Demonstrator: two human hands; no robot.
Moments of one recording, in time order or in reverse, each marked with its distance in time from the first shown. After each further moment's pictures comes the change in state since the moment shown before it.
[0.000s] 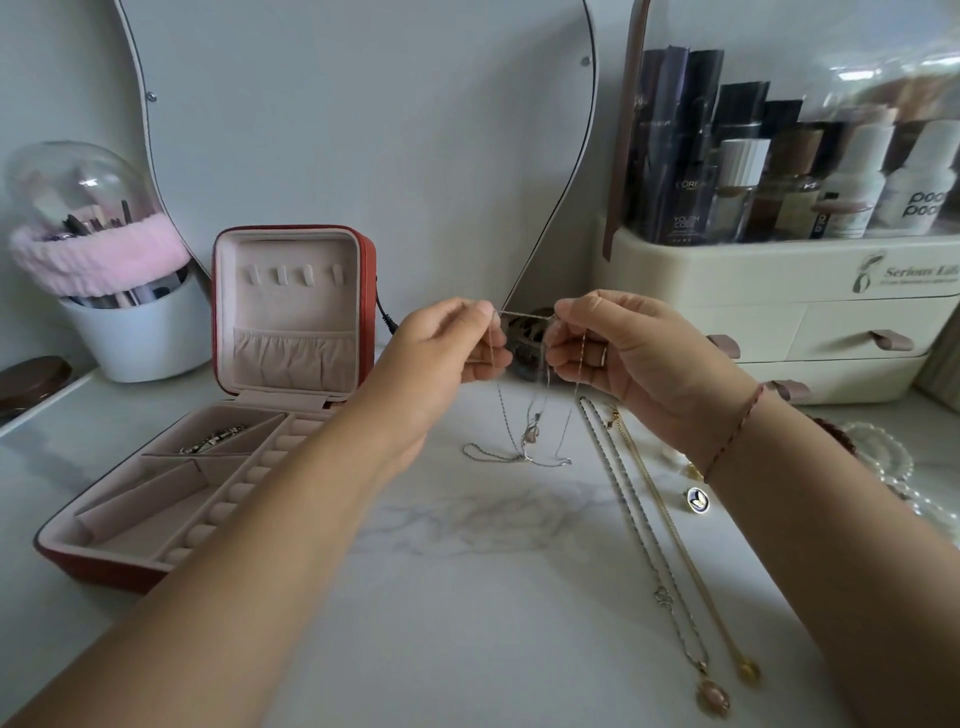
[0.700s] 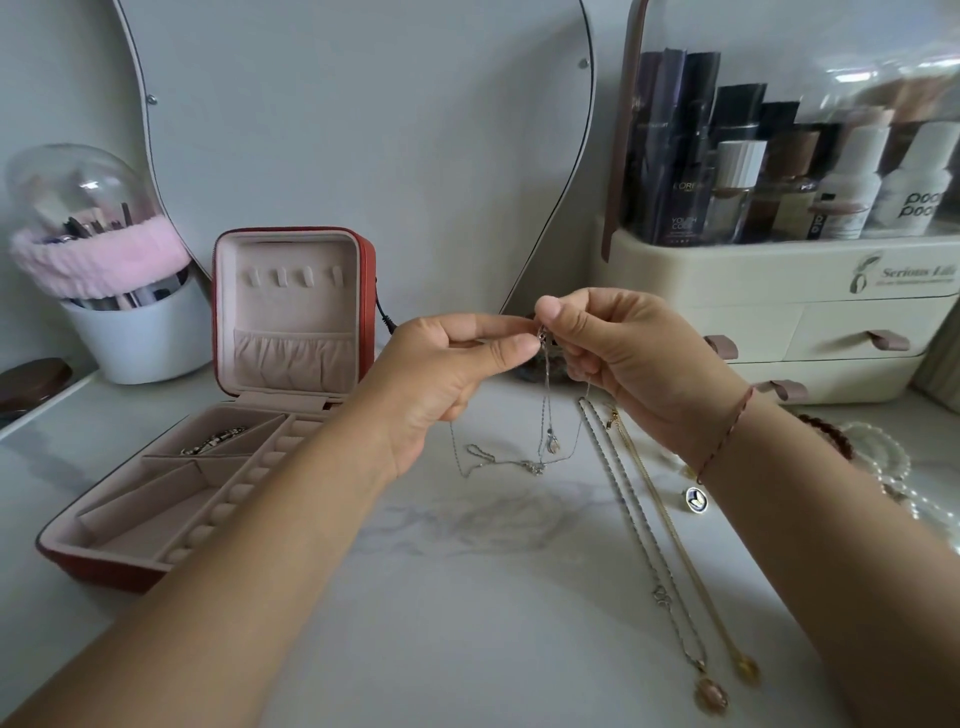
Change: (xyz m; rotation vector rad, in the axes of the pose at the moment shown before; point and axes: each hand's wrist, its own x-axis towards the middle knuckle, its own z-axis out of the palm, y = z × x) left_hand -0.005 0.006 -0.003 0.047 -0.136 -0.091; right_hand -0.006 -0.003 0.005 -0.087 -0.034 -0.128
